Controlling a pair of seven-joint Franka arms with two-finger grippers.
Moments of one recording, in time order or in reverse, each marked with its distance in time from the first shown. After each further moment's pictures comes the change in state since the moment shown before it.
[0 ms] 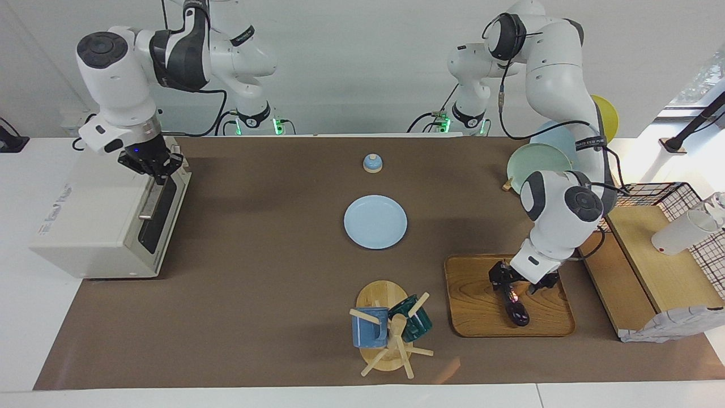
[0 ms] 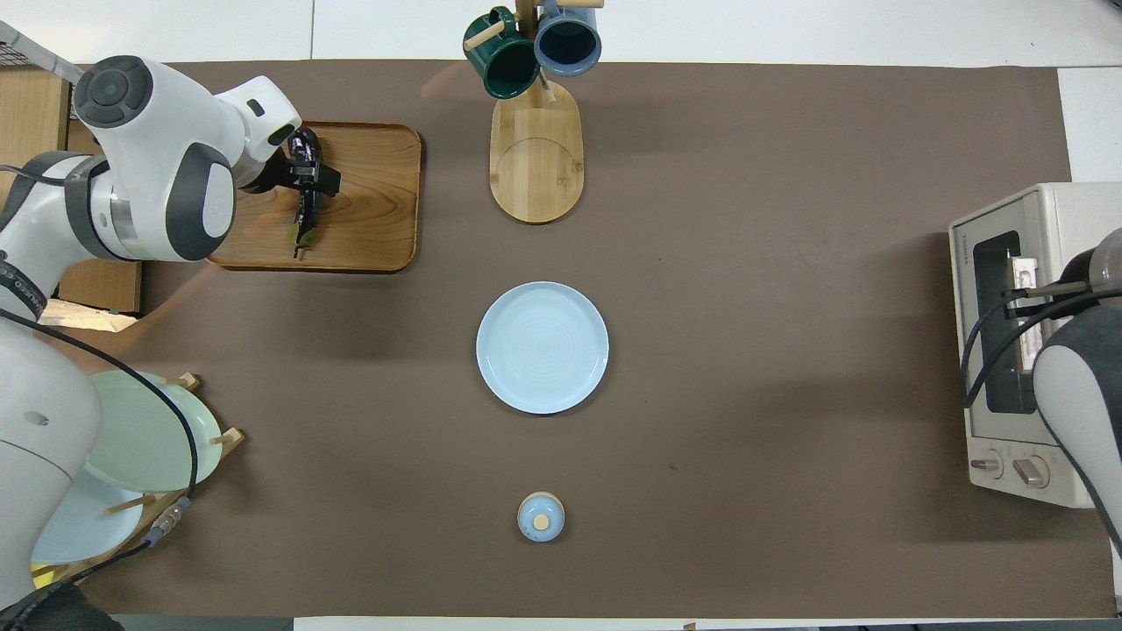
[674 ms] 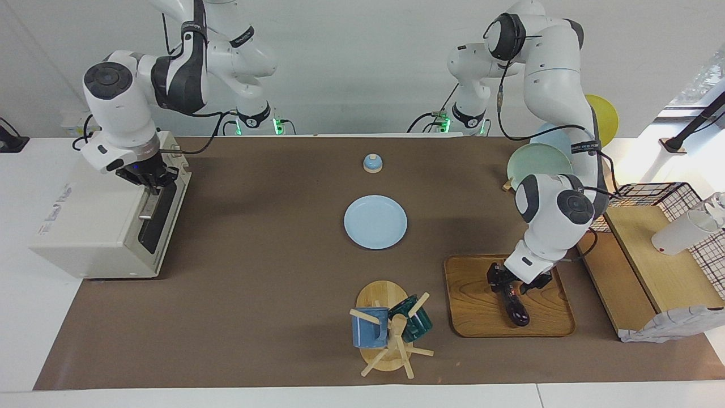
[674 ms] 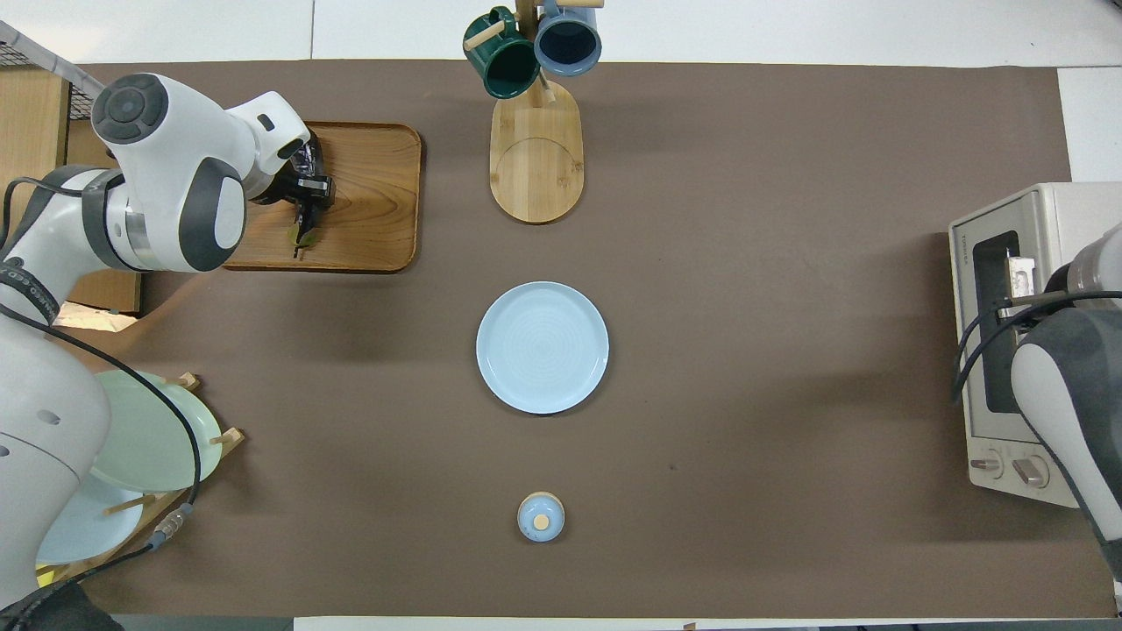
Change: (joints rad) left arm 0.000 -0.001 -0.002 -0.041 0.000 0.029 0.005; right arm -0.035 0.030 0.003 -0.062 -0.027 0.062 -0.002
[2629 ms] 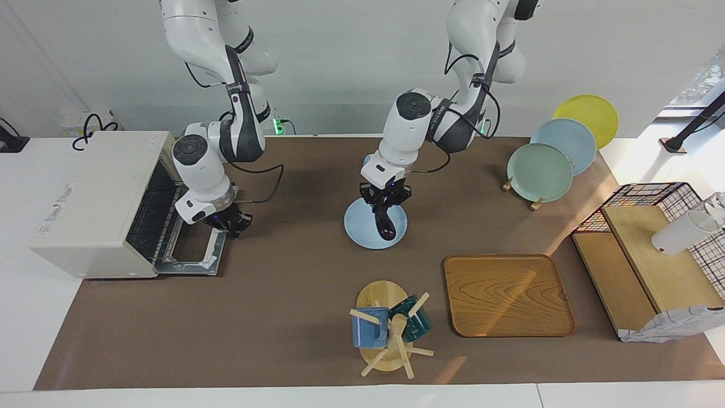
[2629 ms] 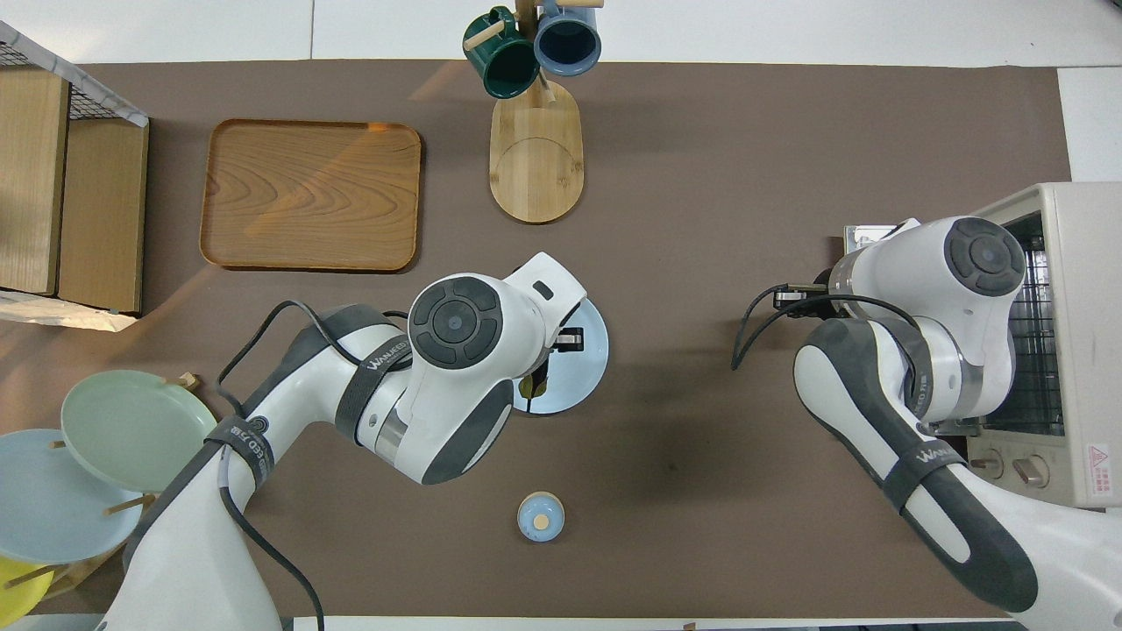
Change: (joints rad) left arm -0.534 -0.349 -0.016 -0.391 -0.112 0.062 -0.626; right arm 0.231 0.224 0.022 -0.111 0.368 0.400 0.275
